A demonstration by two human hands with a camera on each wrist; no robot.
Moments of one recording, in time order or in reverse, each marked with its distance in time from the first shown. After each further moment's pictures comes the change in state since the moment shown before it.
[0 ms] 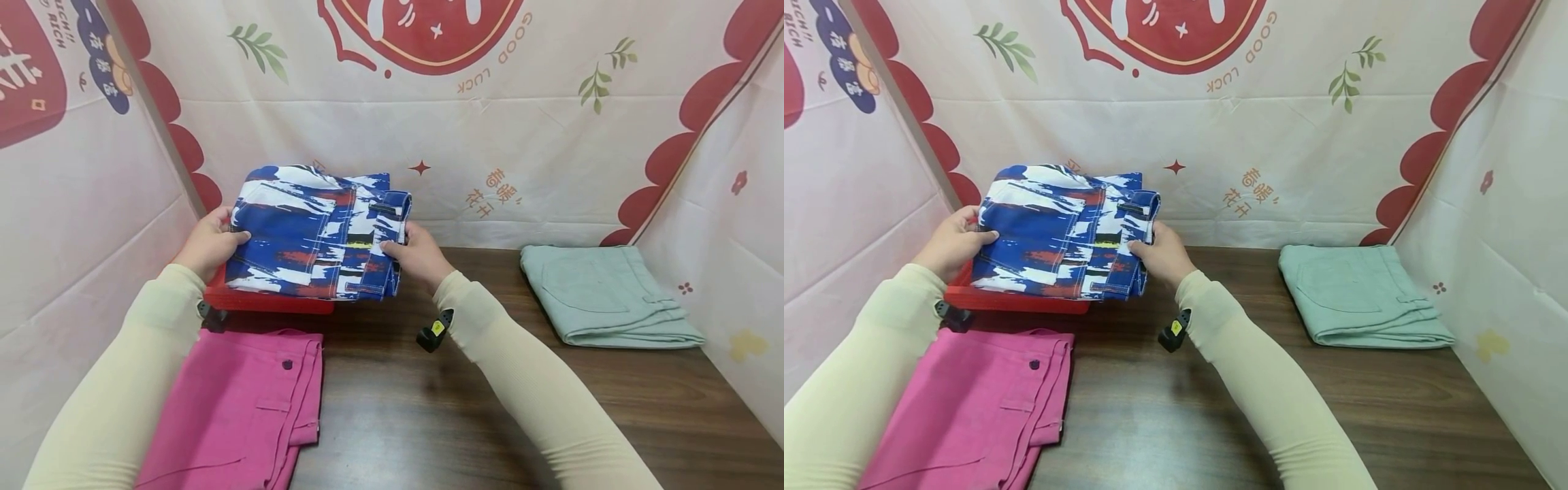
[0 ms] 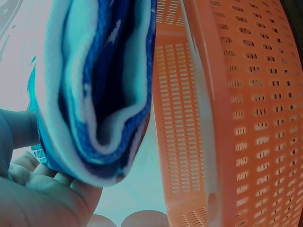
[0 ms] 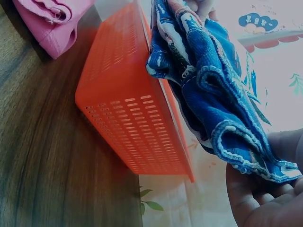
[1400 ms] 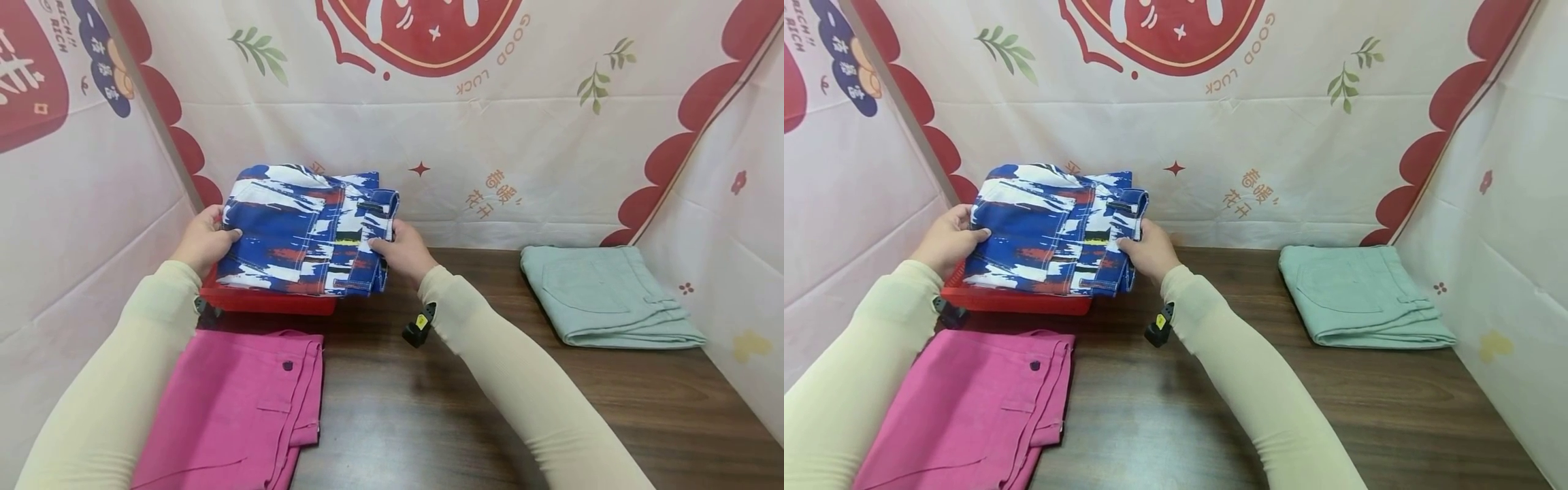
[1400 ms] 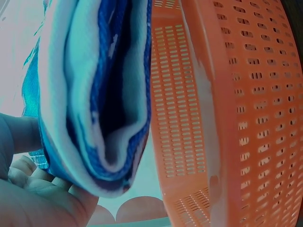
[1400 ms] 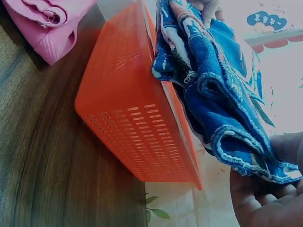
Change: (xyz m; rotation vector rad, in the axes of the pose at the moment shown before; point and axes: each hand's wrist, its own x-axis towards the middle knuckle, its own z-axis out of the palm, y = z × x) left_hand 0.007 -0.003 -0.008 0.057 0.078 0.021; right_hand 0.013 -0.004 0.017 -0.027 0.023 -0.019
